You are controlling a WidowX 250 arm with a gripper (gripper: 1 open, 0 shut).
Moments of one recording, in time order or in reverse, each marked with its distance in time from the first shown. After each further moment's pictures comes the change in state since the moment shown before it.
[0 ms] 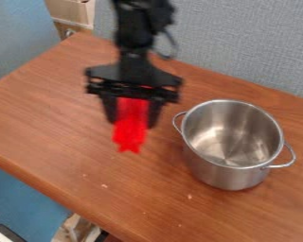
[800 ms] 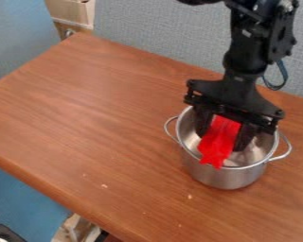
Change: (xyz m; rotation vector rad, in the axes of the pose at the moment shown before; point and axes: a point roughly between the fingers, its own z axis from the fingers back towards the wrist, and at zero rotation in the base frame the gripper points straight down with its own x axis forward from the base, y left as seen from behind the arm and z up) arm 0.004 -0.093 -0.012 -0.038 -0.018 -0.293
